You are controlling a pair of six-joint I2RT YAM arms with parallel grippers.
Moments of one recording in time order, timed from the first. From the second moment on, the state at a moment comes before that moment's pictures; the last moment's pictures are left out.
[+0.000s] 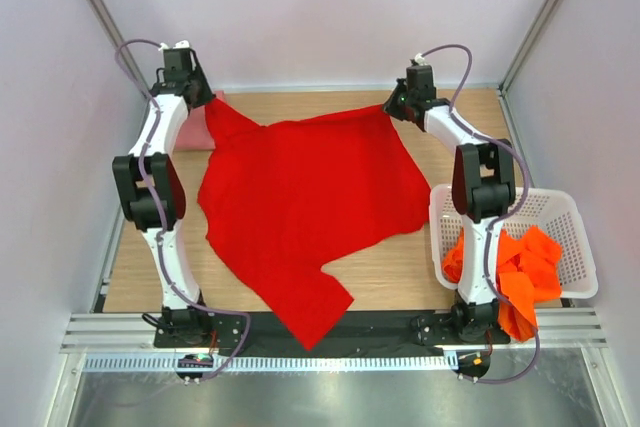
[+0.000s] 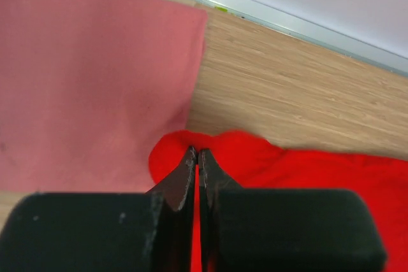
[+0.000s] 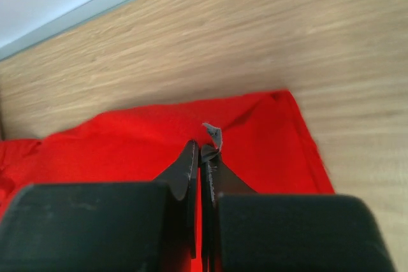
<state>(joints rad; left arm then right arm) 0.03 2.05 1.88 -0.46 -0.02 -0.29 0.18 2.12 1.68 -0.15 -0.08 0.56</state>
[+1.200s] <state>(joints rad) -0.15 1.73 1.80 -0.66 -0.04 -0.50 0.02 2.56 2.25 -0.18 -0.31 0.95</state>
